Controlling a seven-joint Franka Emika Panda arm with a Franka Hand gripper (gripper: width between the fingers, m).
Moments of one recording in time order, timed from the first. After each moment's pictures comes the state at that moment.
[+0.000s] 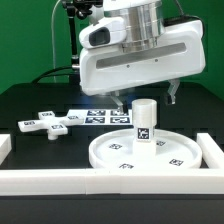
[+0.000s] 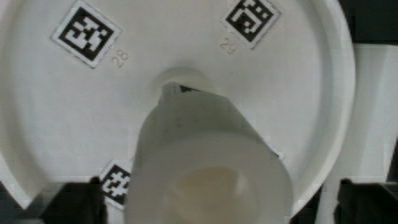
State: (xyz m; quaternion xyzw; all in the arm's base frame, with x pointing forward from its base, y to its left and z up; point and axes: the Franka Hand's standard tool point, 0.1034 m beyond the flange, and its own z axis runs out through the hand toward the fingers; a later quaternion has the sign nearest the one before) arm 0.565 0.035 0.089 -1.00 -0.02 0.02 0.09
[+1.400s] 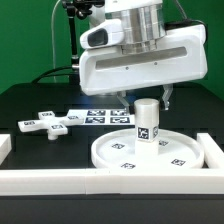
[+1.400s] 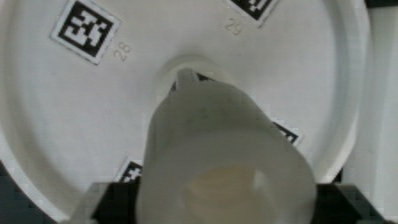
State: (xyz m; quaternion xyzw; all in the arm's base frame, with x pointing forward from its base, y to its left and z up) arm 0.568 0.032 0.086 -0.99 0.11 0.01 0.08
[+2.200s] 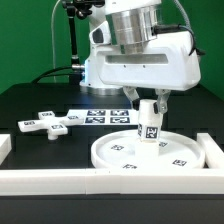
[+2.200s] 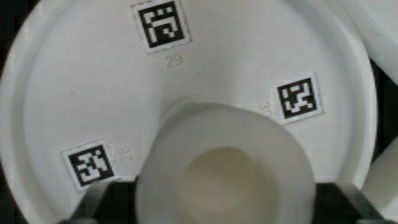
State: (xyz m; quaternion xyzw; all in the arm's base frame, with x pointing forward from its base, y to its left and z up) arm 0.561 0.038 0.085 -0.87 0.48 0.04 0.09
